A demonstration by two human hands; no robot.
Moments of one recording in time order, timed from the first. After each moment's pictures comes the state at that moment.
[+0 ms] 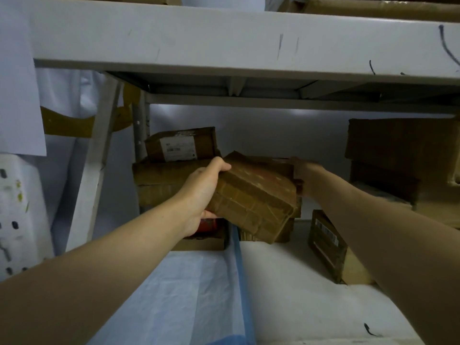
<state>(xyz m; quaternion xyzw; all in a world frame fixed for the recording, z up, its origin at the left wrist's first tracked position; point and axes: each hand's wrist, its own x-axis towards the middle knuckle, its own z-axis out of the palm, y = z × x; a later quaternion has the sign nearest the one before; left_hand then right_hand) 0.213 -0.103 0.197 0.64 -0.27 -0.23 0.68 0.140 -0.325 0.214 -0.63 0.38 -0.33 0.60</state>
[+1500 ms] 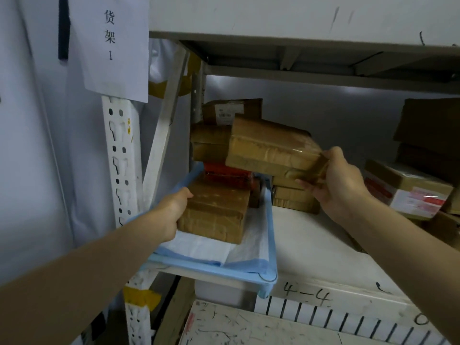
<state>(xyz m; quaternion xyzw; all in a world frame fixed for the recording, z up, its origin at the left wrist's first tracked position) 0.240 0.005 0.089 0.68 -0.02 -0.21 0.70 0.068 -0.191 0.171 -0.54 0.25 -0.38 0.71</state>
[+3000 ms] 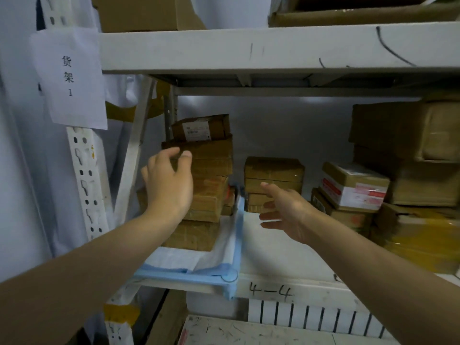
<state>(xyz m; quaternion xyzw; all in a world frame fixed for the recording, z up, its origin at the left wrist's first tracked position) 0.151 -0.029 0.163 0.74 -0.21 0.21 0.61 0.051 -0.212 0.140 -0.68 0.29 -0.19 0.64</state>
